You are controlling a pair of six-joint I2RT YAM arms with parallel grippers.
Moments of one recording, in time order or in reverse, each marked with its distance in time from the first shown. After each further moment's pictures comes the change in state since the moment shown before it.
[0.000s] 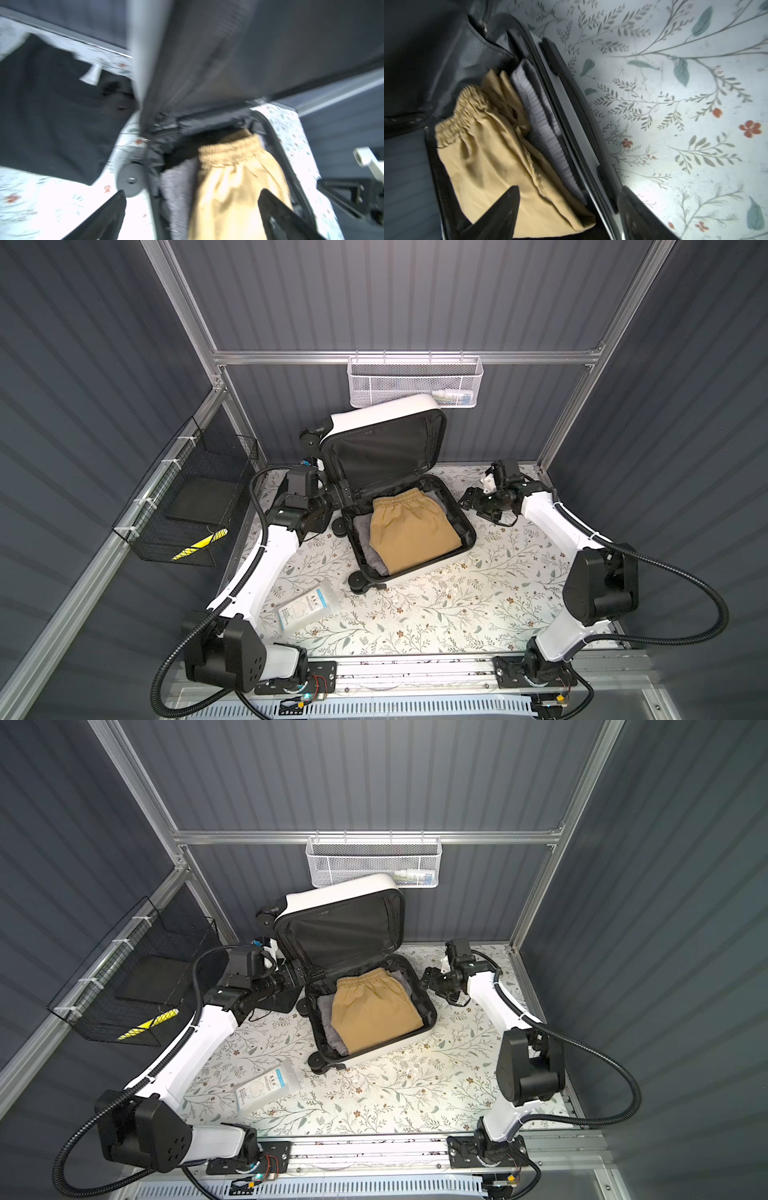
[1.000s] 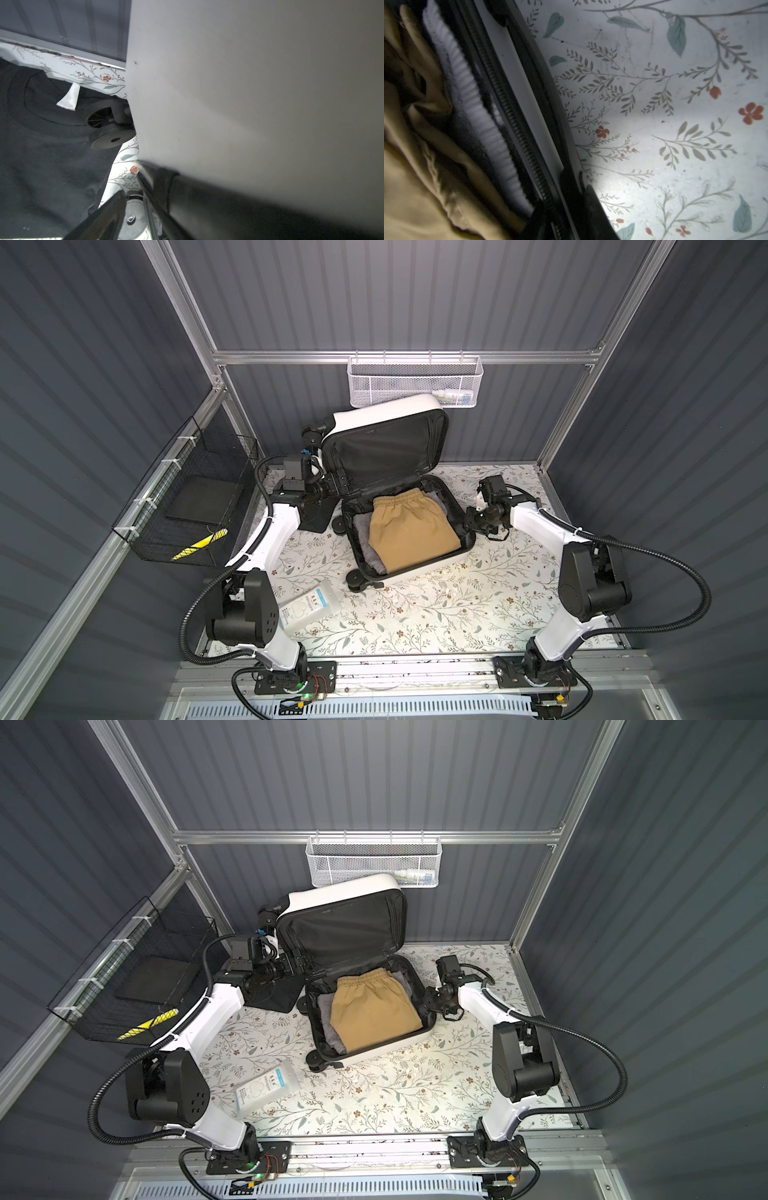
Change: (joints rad) left arm 0.069 0.236 0.135 0.100 0.201 0.084; right arm 0.034 -0.005 -0.190 0.094 0.126 -0.069
